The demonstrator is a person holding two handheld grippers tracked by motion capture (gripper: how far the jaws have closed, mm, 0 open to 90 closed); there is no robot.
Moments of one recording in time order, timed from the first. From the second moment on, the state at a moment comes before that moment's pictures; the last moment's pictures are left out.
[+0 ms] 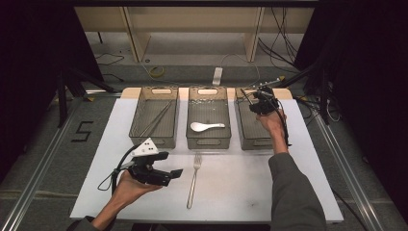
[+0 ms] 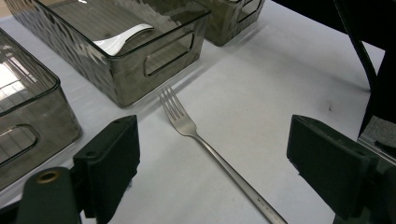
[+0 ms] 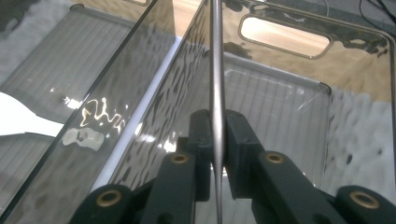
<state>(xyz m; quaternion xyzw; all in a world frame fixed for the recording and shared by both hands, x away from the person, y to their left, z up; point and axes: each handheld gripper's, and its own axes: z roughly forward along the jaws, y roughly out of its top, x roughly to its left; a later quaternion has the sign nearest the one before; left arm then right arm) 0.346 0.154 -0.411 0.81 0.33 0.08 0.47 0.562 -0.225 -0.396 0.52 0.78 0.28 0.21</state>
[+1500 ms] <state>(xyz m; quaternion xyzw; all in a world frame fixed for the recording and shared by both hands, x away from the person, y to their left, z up) 0.348 0.141 -0.417 0.82 0.33 0.06 0.46 0.368 -0.223 -0.402 0.39 0.77 0.49 0.15</state>
